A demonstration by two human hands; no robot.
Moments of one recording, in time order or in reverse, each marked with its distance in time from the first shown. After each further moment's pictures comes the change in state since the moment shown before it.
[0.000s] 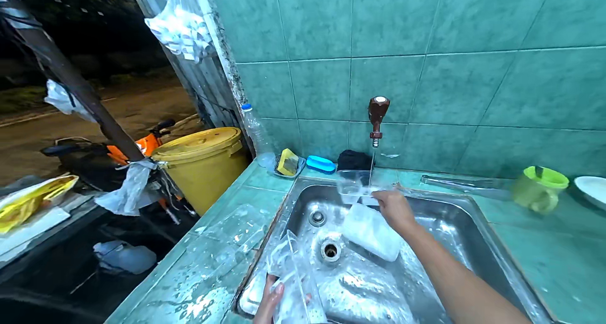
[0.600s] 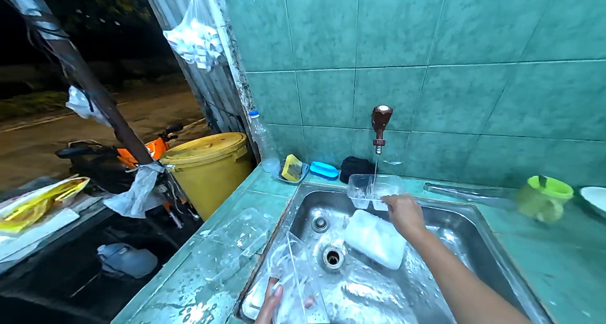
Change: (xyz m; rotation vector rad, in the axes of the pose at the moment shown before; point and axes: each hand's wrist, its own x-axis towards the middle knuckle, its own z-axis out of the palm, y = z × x) left_hand -0.004 0.011 0.005 -0.114 -0.033 0.014; right_hand -0.003 -0.005 -0.026 -0.060 -0.079 0.127
